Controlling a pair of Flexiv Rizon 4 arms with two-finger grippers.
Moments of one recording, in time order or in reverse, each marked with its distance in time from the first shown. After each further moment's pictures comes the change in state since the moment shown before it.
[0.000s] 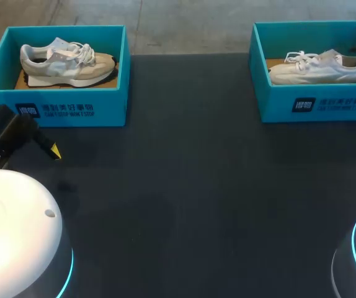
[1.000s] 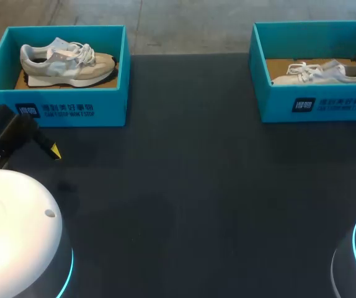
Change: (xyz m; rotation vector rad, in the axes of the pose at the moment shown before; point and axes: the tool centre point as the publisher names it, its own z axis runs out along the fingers) left arm 0.000 0.000 0.000 0.000 0.000 0.000; right arm -0.006 -0.012 0.021 -0.027 0.003 -0.088
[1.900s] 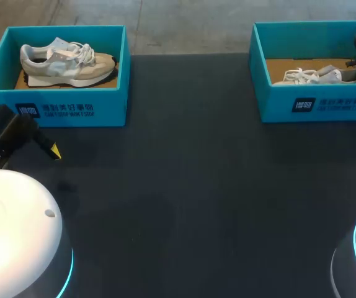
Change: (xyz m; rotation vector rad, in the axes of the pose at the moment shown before) left arm 0.000 0.000 0.000 0.000 0.000 0.000; right arm 0.011 0.008 0.016 -0.032 0.008 -0.057
